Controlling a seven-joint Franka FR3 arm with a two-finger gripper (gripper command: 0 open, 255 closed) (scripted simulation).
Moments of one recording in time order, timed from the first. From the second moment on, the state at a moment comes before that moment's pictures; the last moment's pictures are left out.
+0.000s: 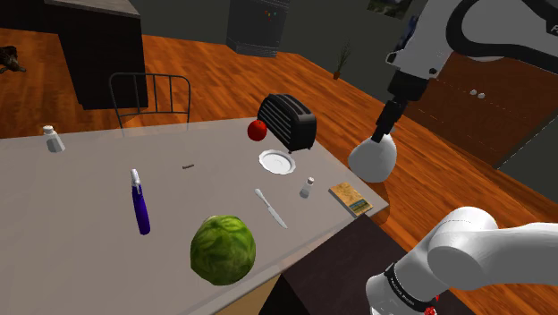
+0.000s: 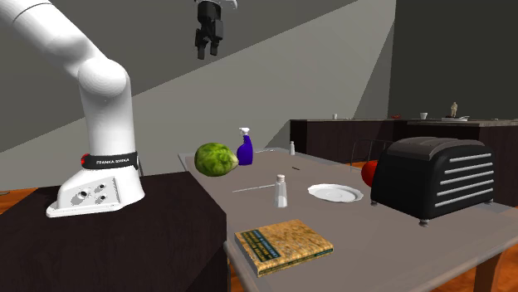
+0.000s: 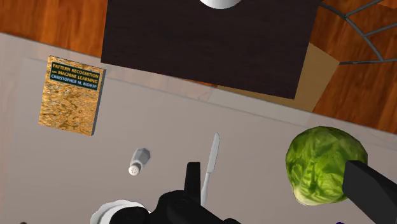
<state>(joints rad) 0.02 -0.76 0.02 -2.29 0.06 1.45 -0.16</state>
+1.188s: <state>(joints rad) -0.04 -0.34 0.01 -2.41 -0.03 1.92 -0.13</state>
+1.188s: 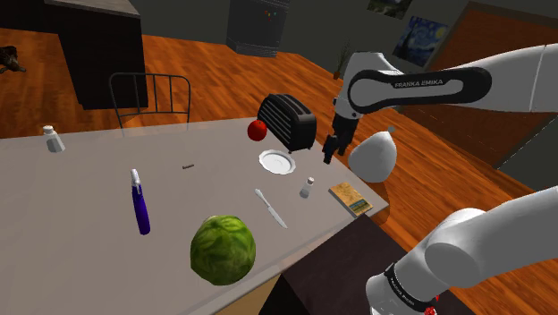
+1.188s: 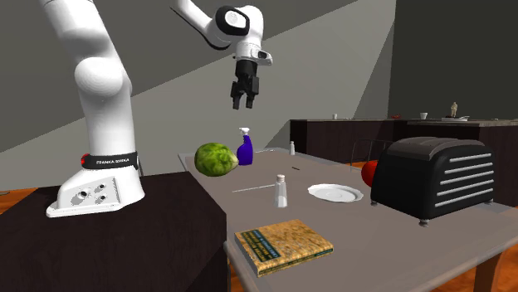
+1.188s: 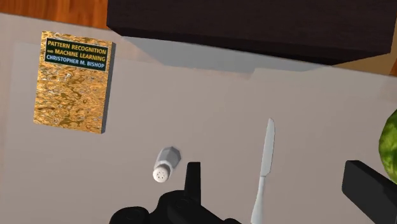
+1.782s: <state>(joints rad) -0.08 -0.01 -0.01 -2.33 -0.10 2.14 -0.08</state>
